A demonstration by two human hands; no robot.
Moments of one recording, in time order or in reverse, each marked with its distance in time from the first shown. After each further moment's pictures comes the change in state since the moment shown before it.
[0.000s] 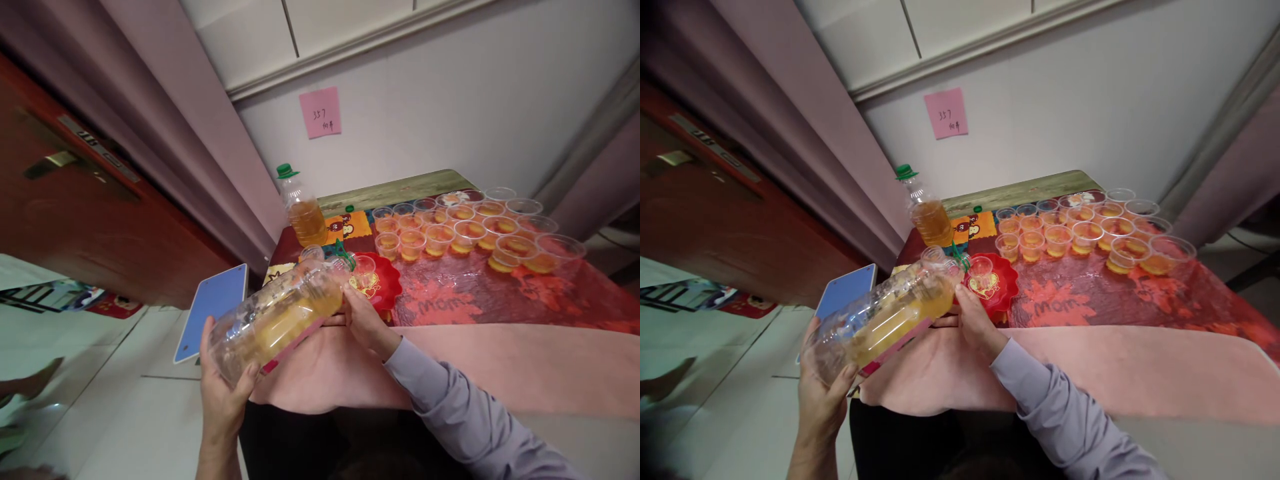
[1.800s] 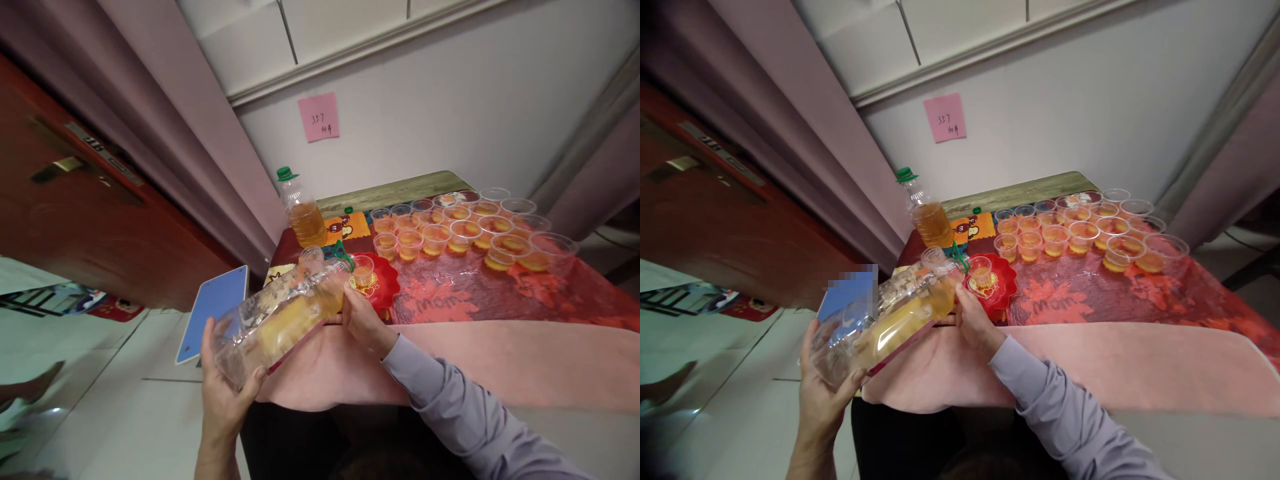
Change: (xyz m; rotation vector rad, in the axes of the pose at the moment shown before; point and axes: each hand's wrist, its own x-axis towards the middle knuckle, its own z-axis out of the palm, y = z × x) left_hand -0.002 0.010 -0.004 0.108 -0.065 0.113; right_hand -0.004 -0.007 0.008 0.051 -0.027 -0.001
